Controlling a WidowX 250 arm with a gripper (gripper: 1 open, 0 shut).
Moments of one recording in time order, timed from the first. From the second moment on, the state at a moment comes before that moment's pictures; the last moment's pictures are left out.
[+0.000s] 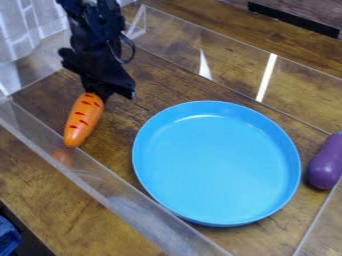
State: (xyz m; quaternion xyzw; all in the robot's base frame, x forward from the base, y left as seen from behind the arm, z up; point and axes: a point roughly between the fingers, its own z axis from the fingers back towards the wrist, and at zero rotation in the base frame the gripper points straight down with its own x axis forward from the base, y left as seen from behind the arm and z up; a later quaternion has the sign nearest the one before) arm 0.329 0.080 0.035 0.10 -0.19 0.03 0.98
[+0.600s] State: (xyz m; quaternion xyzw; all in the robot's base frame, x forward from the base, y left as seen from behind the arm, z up) arm 0.349 0.080 0.051 0.09 -0.18 0.04 0.98
